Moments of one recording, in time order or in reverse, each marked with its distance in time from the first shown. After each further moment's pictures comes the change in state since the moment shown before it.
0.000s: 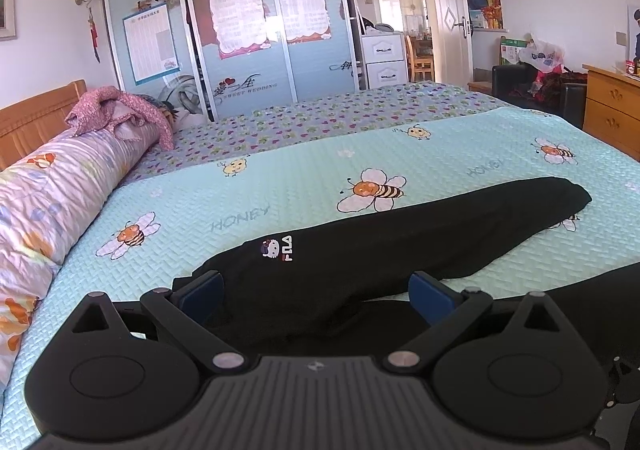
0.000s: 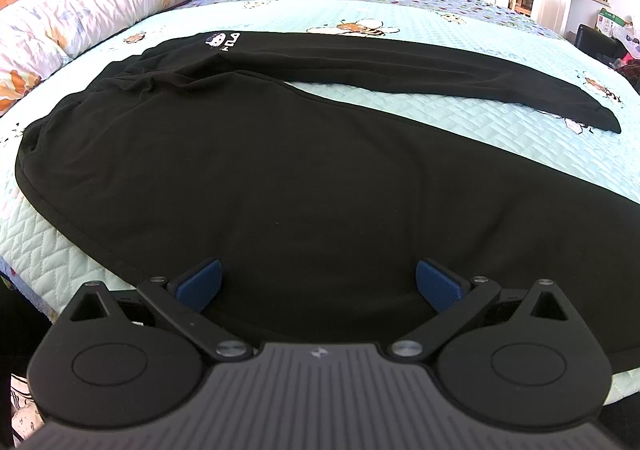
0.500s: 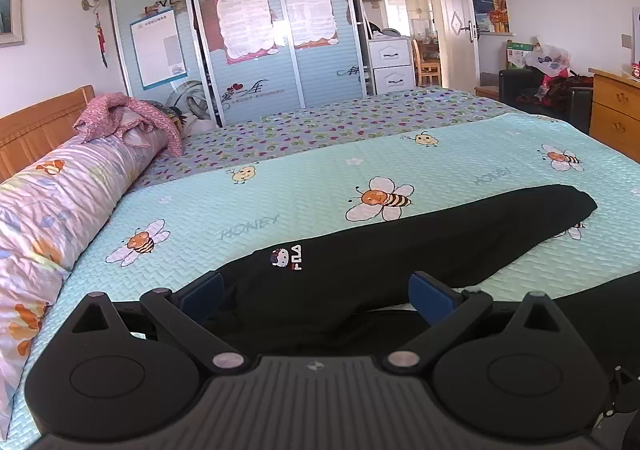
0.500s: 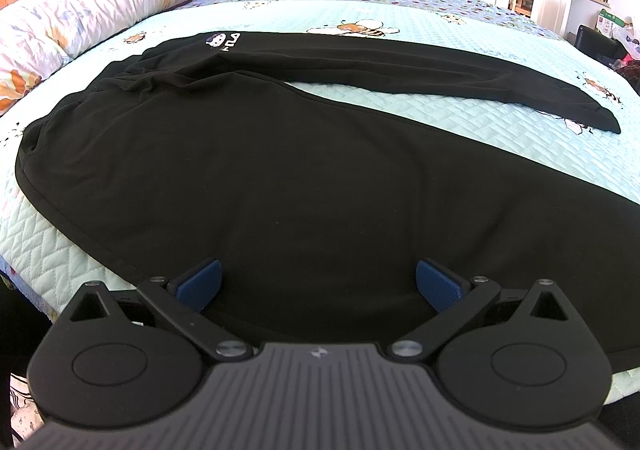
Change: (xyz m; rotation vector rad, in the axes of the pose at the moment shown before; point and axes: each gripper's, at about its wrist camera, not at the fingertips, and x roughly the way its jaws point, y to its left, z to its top) left arm -0.007 0.002 0.009 0.000 -0.011 0.027; right arm 0.000 -0.001 -0.001 -0.002 -0.002 0.001
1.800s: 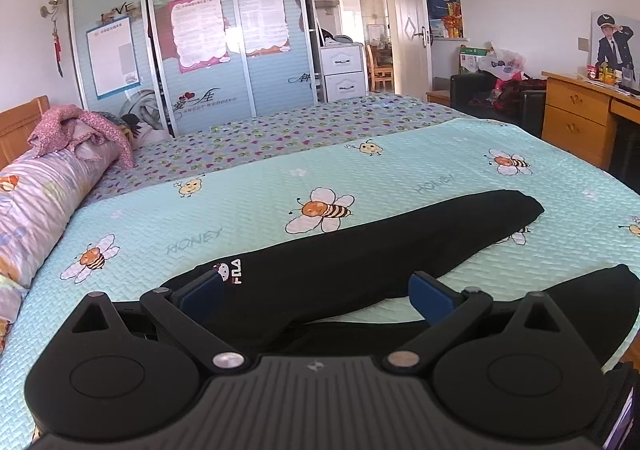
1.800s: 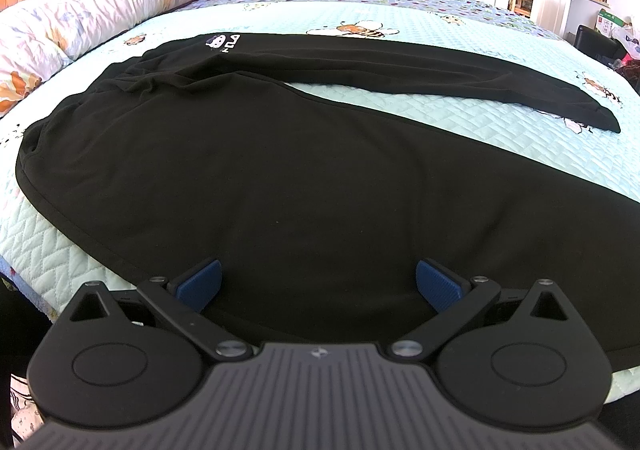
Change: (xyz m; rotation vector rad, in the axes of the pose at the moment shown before) left arm -0.009 -0.032 0.014 0.028 -0.016 -0.154; right arm 0.000 -0.001 -0.001 0.002 -0.004 0.004
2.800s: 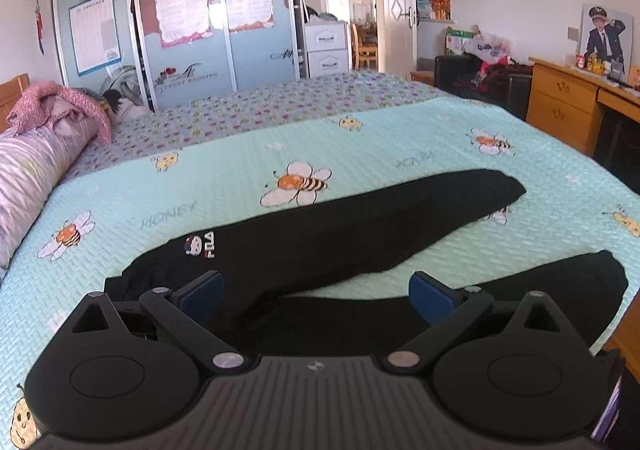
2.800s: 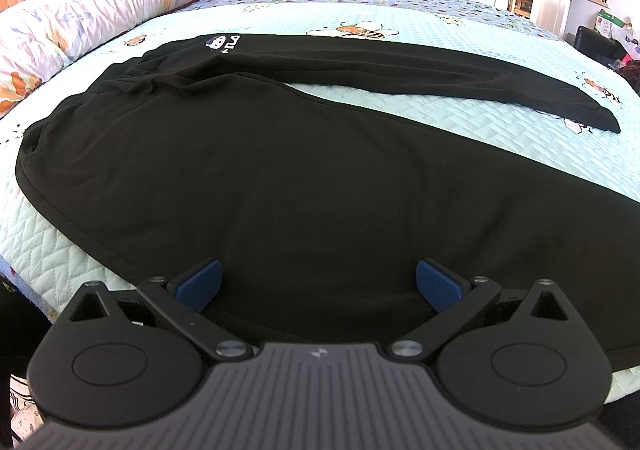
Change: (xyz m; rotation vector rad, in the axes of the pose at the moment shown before) left arm 0.015 -0.010 -0.011 -0.009 0.079 -0.054; right arm 0.000 0.000 0.000 -0.001 -0.002 0.000
